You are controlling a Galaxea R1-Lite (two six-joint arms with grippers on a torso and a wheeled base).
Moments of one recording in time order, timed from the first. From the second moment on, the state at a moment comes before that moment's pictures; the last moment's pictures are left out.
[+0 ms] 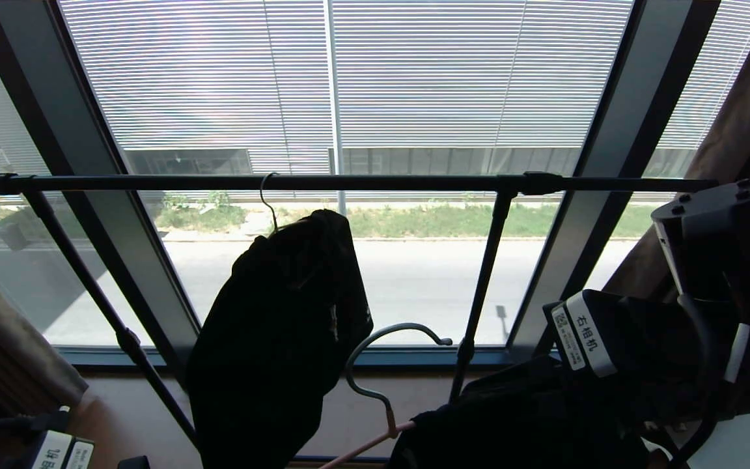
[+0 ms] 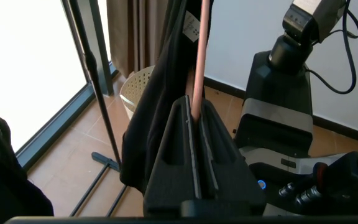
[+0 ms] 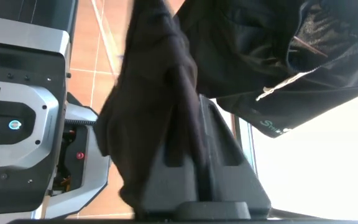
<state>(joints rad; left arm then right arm) -0.73 1.16 -0.03 -0.93 -0.46 0.04 0.71 1.48 -0.91 0.11 0.53 -0.69</state>
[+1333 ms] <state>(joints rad) -0.68 1.21 -0.06 -0.94 -0.46 0.00 0.73 1.48 -0.92 0.10 0.53 -0.69</state>
